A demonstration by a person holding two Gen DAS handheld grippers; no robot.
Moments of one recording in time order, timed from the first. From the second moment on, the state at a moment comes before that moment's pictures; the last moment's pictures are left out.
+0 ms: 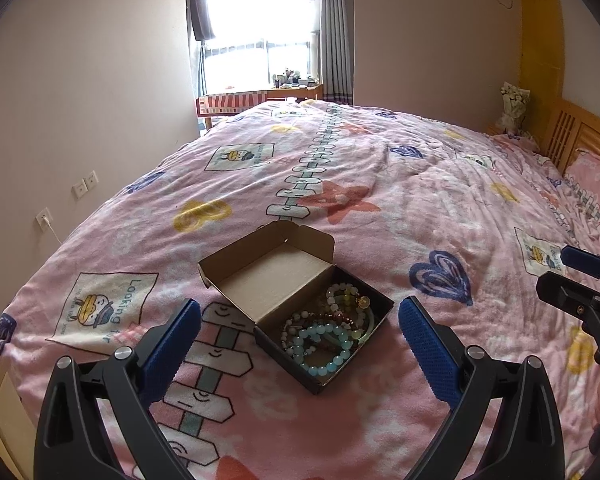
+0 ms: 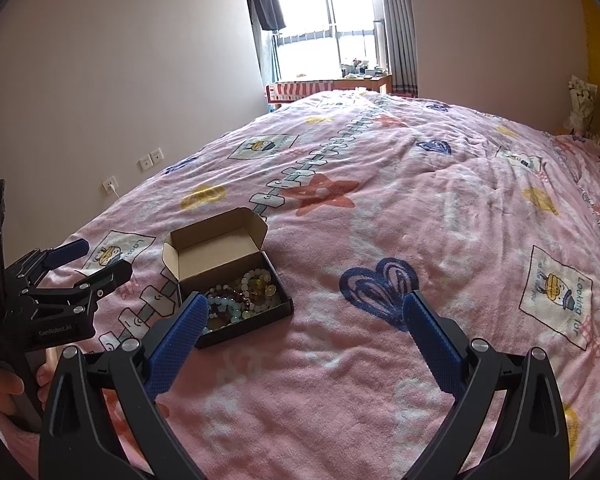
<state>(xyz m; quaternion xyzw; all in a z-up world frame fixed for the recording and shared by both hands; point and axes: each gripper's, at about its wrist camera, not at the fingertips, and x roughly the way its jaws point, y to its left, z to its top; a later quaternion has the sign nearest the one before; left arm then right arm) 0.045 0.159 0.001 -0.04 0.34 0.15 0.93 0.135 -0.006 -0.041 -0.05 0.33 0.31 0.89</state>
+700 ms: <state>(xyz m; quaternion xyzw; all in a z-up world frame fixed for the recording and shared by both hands) 0.042 0.160 0.003 -0.04 0.34 0.14 0.93 0.134 -0.005 -0.041 -0.05 0.33 0.31 0.89</state>
